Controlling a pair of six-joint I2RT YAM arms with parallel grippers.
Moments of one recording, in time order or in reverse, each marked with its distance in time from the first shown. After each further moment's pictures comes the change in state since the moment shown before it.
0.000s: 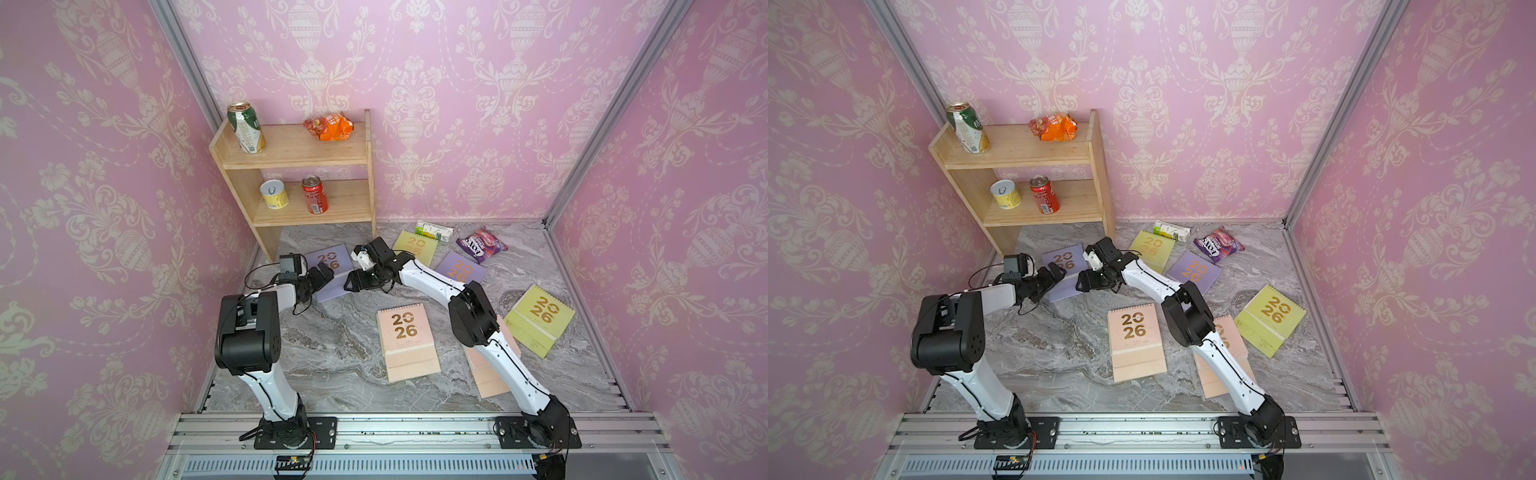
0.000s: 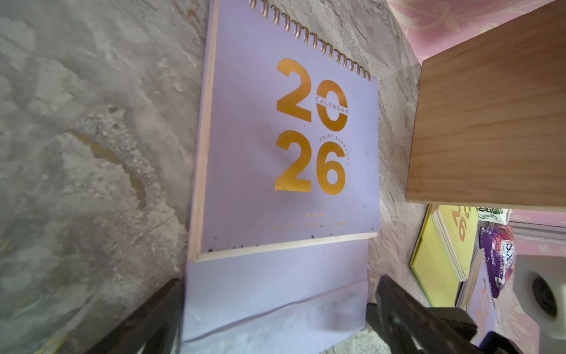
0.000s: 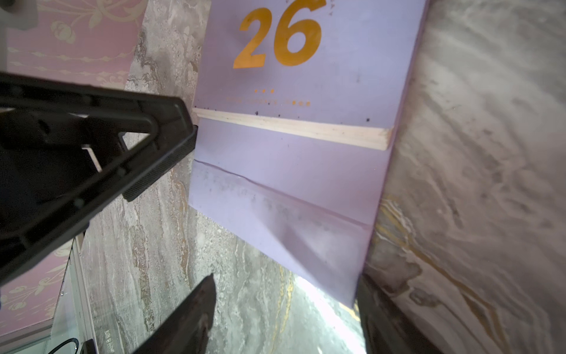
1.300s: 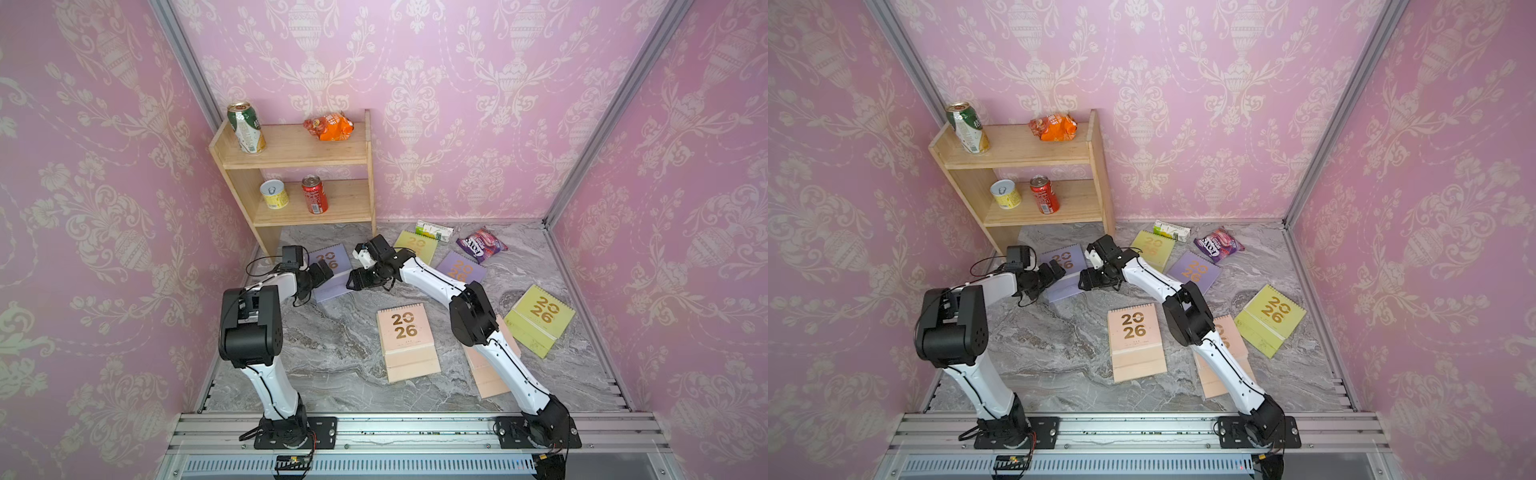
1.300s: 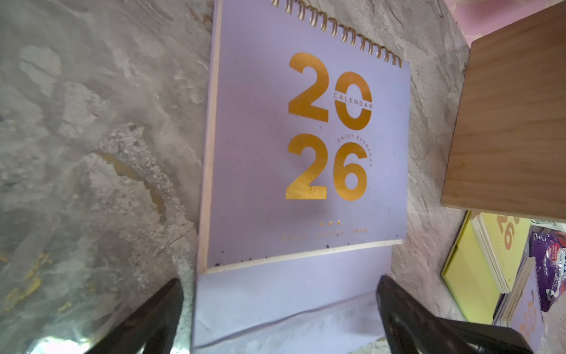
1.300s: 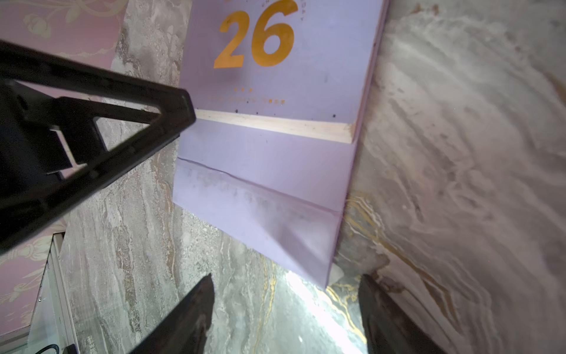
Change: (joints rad) left arm -0.006 0.071 0.167 -0.208 -0.071 0.065; right arm -0.013 0.028 0.085 -0.090 0.040 -0.036
